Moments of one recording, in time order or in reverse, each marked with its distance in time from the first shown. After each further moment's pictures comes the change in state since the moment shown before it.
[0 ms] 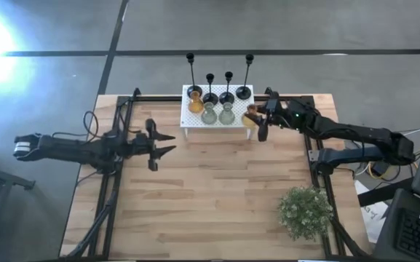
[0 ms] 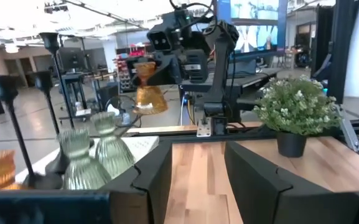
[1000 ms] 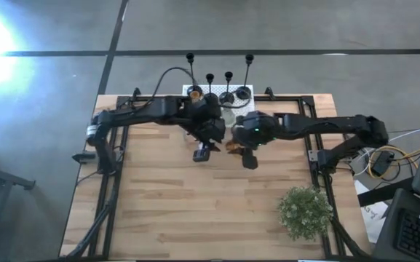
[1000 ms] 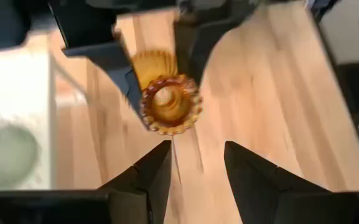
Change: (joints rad) left arm 0.041 1.132 1.740 -1.661 0.279 0.079; right arm 0.322 0.424 0.556 -0.695 -0.095 -0.116
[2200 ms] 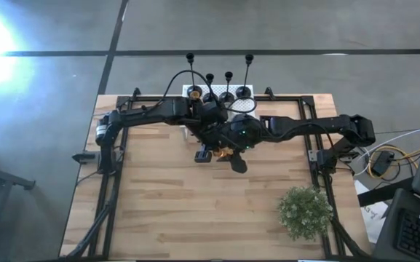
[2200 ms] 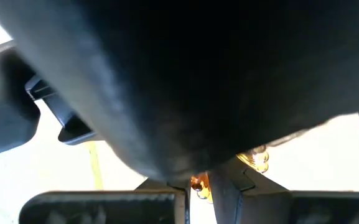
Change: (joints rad) left arm 0.008 0.072 0.036 -0.067 0.033 0.049; right arm -0.001 0.123 0.038 0.140 -0.116 0.065
